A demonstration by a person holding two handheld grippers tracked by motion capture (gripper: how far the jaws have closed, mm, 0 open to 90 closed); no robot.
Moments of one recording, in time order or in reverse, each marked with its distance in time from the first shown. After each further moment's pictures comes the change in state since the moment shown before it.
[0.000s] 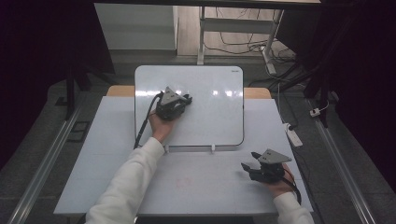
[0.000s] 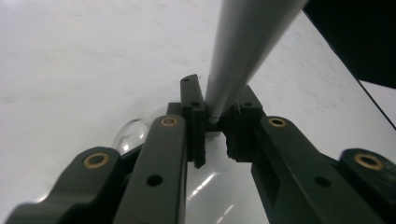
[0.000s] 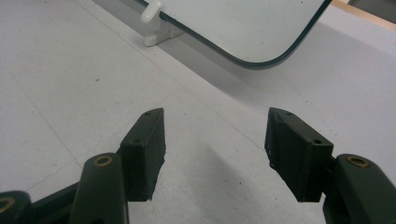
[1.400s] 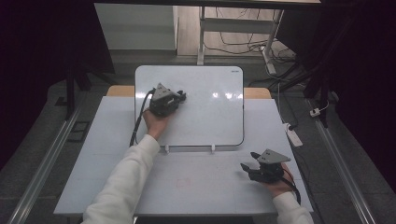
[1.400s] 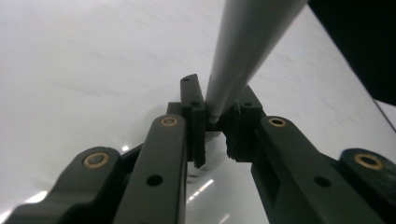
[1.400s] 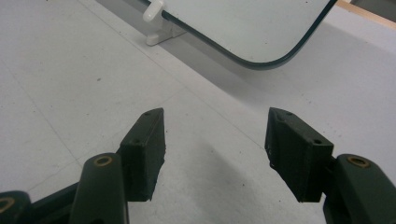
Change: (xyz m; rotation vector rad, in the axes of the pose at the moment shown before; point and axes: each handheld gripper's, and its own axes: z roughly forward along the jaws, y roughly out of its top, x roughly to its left) left arm 0.003 -0.001 0.001 -0.002 -0.030 -0.032; right arm 0.001 0.000 0.002 0.003 0.004 -0.004
